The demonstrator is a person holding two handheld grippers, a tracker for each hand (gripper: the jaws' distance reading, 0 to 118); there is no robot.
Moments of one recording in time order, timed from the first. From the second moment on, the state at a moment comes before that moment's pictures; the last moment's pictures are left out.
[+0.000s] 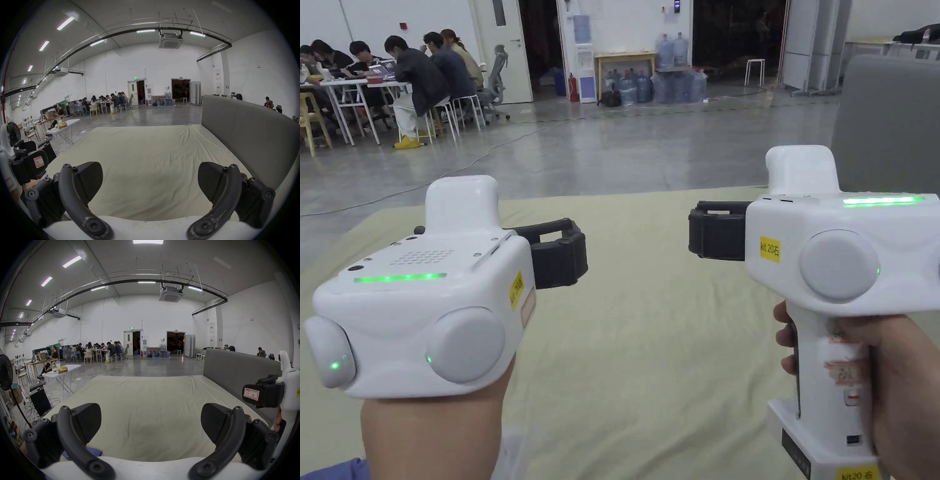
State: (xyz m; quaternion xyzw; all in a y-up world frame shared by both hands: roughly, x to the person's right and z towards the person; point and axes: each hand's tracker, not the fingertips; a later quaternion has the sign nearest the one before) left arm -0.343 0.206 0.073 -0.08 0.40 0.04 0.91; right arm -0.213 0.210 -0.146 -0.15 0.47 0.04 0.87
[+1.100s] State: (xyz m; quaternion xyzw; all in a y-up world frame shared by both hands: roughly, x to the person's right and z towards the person) left arm -0.352 0.203 0.074 -0.09 0.41 0.05 0.91; right arm -0.215 0.208 -0.146 -0.15 0.48 0.05 0.86
